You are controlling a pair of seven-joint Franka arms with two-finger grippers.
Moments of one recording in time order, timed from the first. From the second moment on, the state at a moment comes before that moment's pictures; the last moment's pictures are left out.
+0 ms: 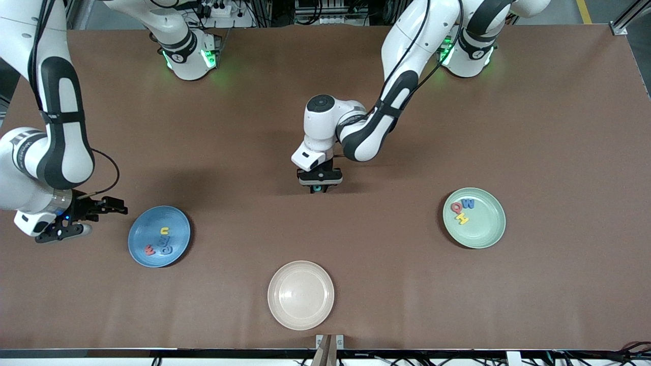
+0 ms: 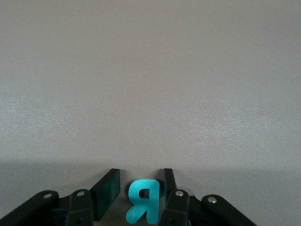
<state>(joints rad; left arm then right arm) -0.78 0.85 -0.11 -1.57 0.60 2.63 -1.41 0.13 0.46 -0.37 -1.80 0.32 2.13 -0.57</state>
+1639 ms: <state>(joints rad) -0.77 0.83 -0.13 -1.57 0.60 2.57 -1.47 -0.01 0.03 0.03 -1.72 -0.04 1.87 -0.04</state>
